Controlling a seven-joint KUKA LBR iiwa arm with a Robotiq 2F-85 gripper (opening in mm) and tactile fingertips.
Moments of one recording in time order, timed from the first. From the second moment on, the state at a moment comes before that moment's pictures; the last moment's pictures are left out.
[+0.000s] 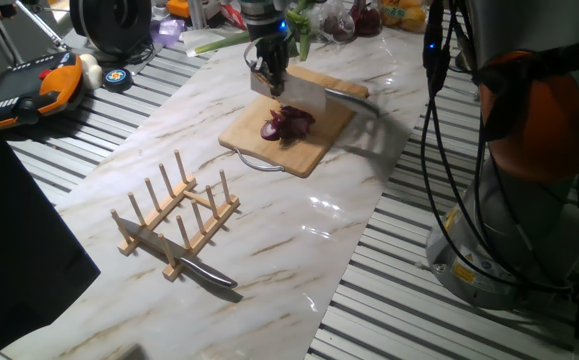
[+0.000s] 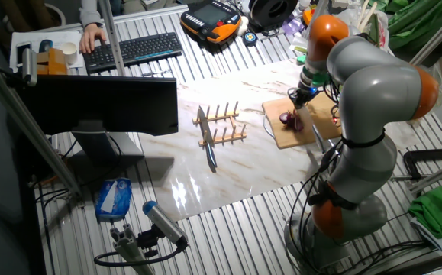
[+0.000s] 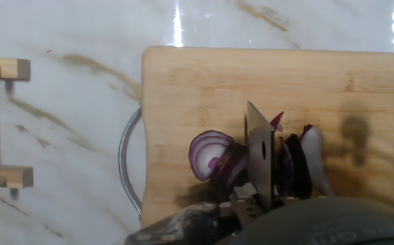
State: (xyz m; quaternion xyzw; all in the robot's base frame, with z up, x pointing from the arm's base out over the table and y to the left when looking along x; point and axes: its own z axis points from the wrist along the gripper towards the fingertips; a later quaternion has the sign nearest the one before) arm 0.497 -0.136 0.143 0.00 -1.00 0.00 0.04
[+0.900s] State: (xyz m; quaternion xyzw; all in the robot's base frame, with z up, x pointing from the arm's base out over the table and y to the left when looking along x) arm 0.498 -0.133 0.143 -0.01 -1.00 -0.02 0.03
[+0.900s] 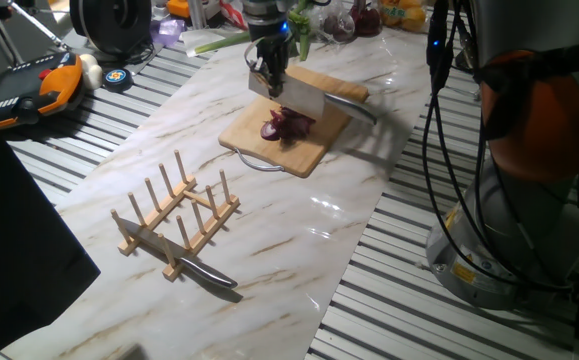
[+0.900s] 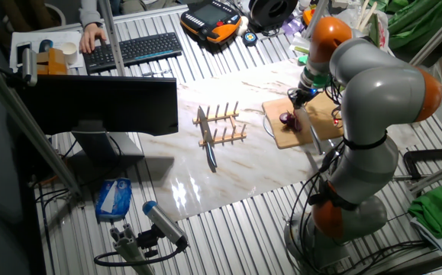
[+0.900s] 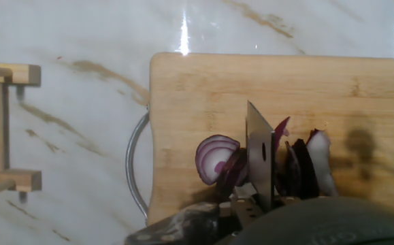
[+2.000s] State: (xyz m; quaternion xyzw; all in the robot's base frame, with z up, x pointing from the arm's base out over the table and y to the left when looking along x) arm 0.498 -0.133 0.142 0.03 -1.00 -0.01 0.04
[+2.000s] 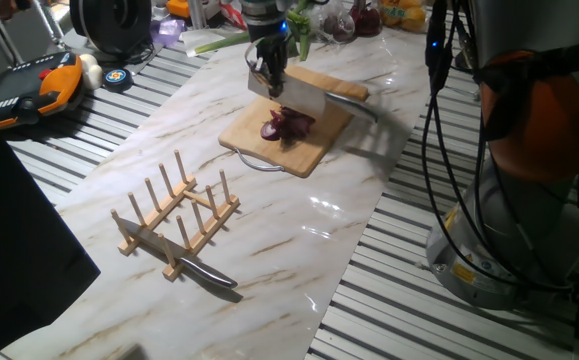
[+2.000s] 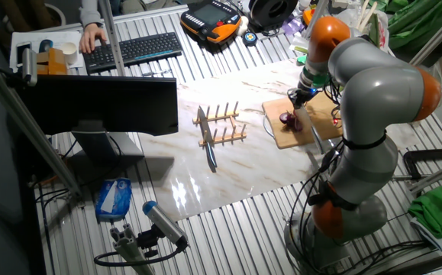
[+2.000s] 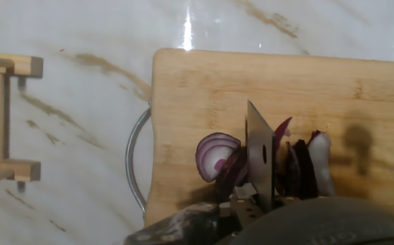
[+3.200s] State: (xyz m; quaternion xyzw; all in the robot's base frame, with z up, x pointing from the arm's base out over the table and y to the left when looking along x) arm 0.503 -0.129 0.138 0.01 -1.00 0.00 0.05
